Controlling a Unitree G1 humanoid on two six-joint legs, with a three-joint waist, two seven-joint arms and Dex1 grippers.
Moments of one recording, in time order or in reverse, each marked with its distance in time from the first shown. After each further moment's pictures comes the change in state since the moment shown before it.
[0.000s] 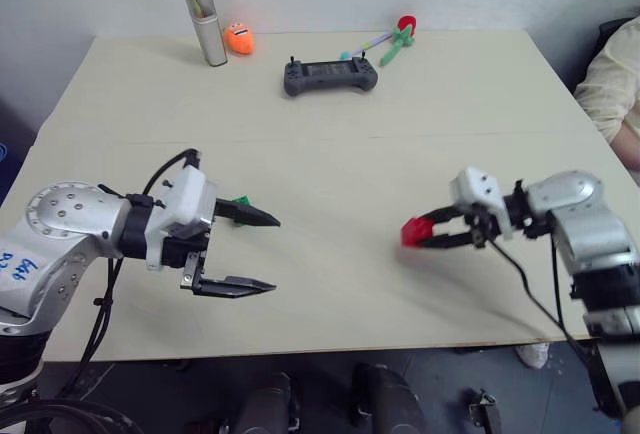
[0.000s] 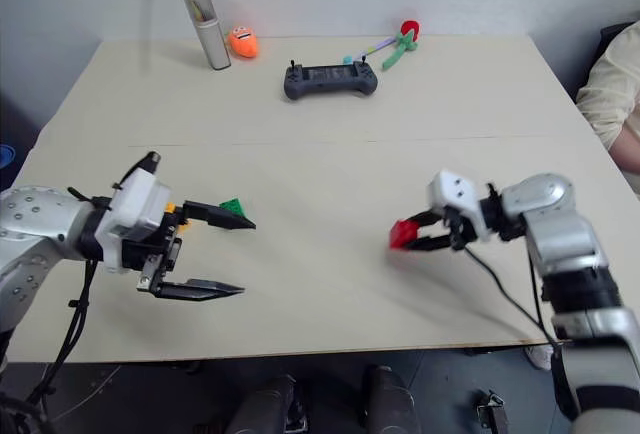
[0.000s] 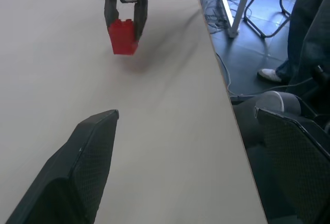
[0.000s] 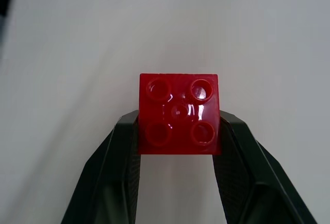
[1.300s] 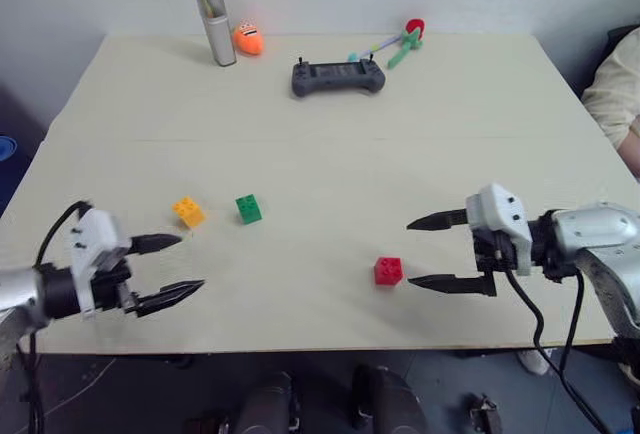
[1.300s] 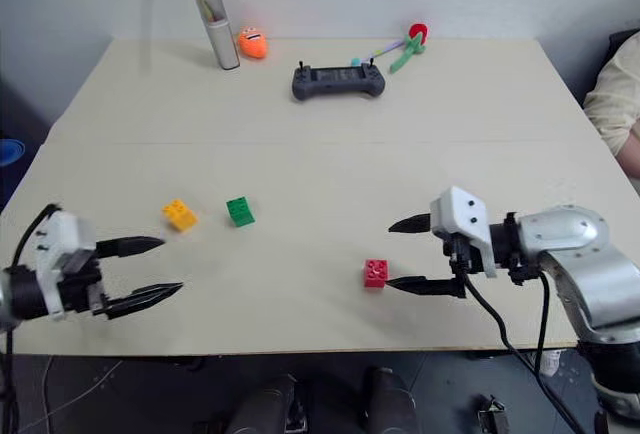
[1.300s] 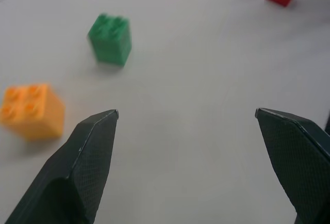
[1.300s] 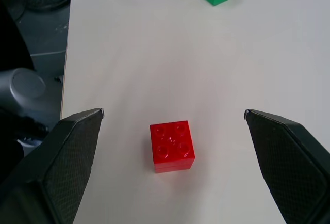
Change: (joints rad) left arm 0.641 -0.127 0.560 0.017 0.129 0.020 0.216; right arm 0.260 -0.109 -0.266 -0.440 0.311 0.266 -0.241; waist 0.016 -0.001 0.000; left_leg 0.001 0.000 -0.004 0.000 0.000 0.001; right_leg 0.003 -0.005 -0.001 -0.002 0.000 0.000
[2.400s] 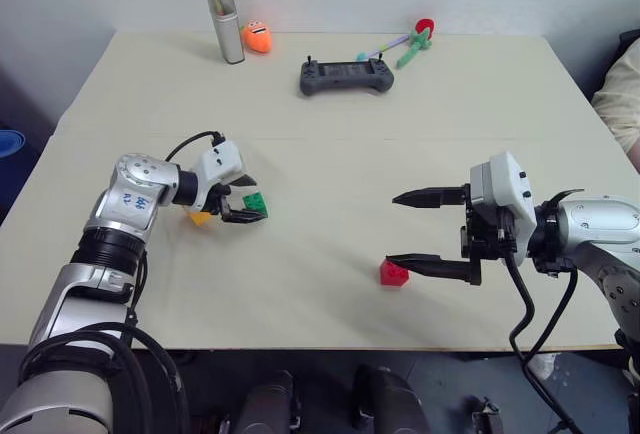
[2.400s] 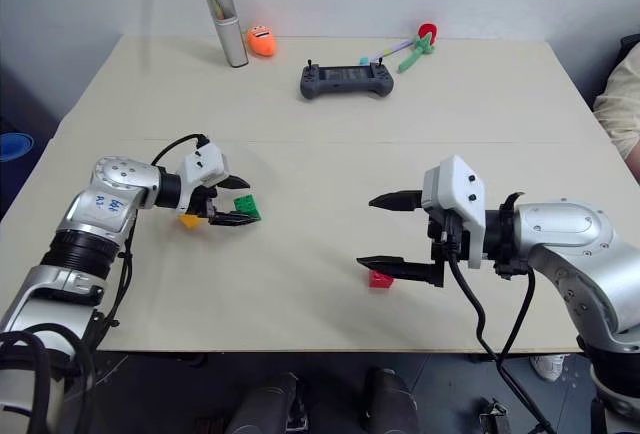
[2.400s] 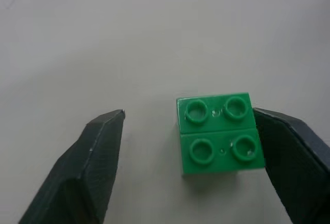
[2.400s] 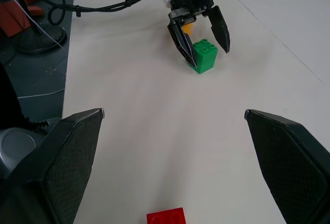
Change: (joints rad) left arm -1.126 -0.193 -0.861 1.068 0.521 -0.423 -0.183; right arm -0.072 0.018 0.008 -0.149 0.213 0.120 -0.253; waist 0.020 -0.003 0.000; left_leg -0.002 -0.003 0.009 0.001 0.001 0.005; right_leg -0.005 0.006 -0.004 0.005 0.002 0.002
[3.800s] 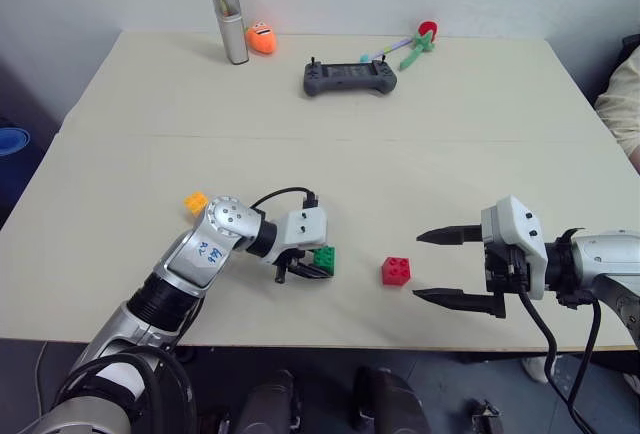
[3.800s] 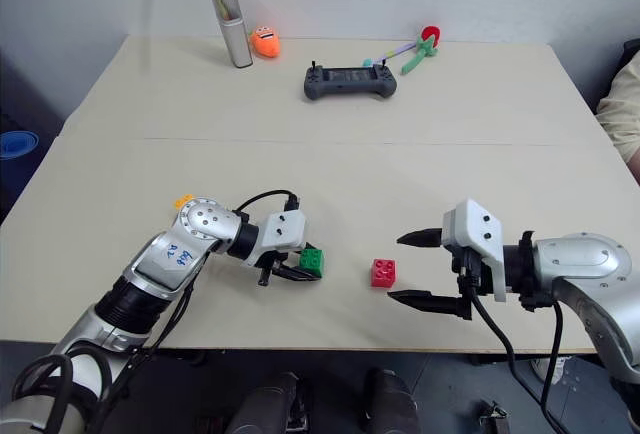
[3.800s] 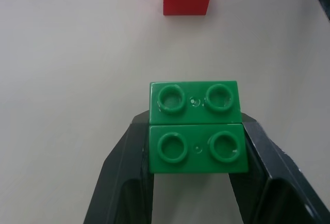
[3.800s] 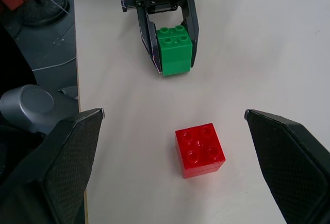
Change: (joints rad) left arm 0.219 -0.134 -0.177 -0.694 -0.002 0.319 0.009; right arm 0.241 -0.105 -0.044 0.029 -0.059 -0.099 0.092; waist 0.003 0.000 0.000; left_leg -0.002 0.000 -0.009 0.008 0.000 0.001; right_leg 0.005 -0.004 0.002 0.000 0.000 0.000
